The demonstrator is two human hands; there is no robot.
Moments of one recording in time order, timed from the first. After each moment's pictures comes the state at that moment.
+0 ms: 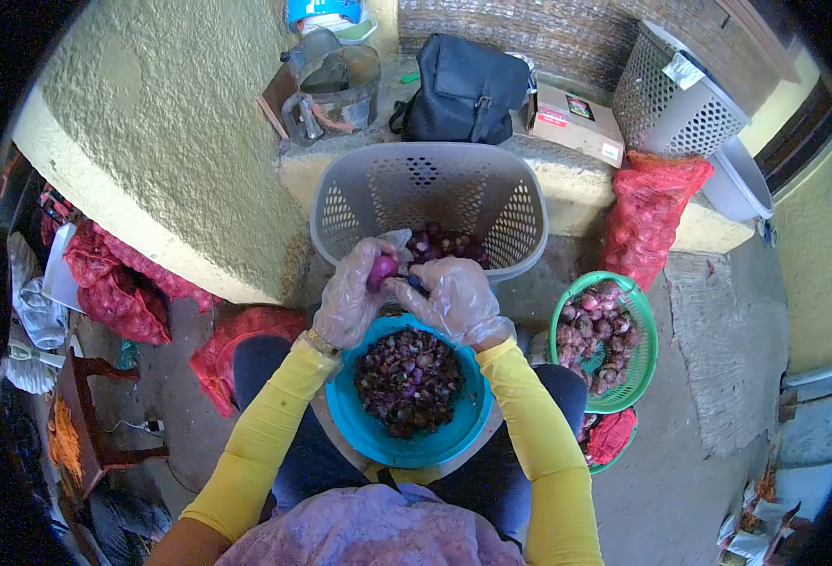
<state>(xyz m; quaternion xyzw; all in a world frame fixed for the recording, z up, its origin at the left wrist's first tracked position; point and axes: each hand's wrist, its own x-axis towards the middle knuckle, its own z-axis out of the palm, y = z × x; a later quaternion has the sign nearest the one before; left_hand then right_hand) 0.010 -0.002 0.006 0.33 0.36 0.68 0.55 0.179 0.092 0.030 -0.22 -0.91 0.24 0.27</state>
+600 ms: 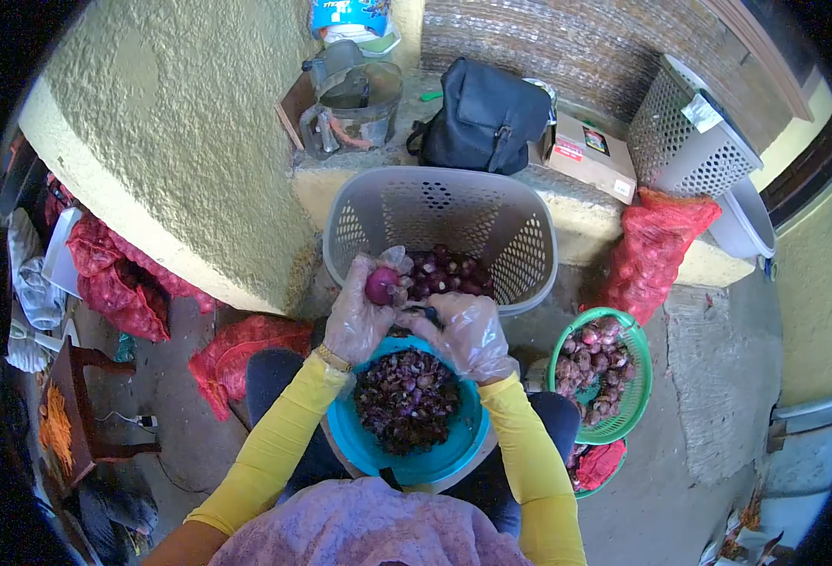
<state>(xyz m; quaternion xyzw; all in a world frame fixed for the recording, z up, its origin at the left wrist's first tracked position) -0.005 0.017 -0.008 0.14 0.25 0.75 0.59 0.177 0.095 0.039 -0.21 -0.92 0.21 0.27</state>
